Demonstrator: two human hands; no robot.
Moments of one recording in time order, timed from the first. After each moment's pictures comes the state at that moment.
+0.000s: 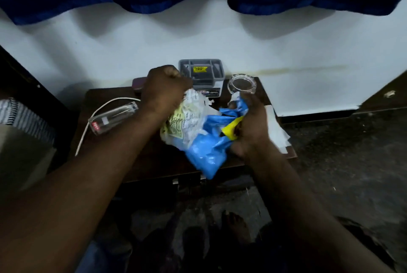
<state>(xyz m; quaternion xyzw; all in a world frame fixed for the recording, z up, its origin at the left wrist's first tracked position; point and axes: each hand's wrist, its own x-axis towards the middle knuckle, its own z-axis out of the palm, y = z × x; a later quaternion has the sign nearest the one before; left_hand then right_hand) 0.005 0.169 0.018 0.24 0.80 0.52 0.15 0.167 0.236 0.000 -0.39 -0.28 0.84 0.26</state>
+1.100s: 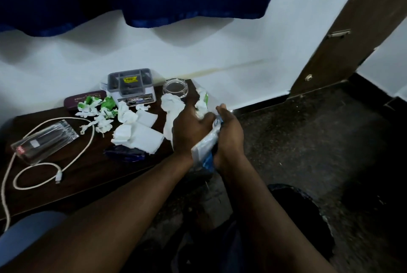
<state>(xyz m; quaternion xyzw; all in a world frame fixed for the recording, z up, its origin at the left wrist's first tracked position) 0.234 0.223 -0.002 0.39 0.75 0.52 0.16 0.304 0.247 0.006 -0.49 -0.31 0.71 0.41</state>
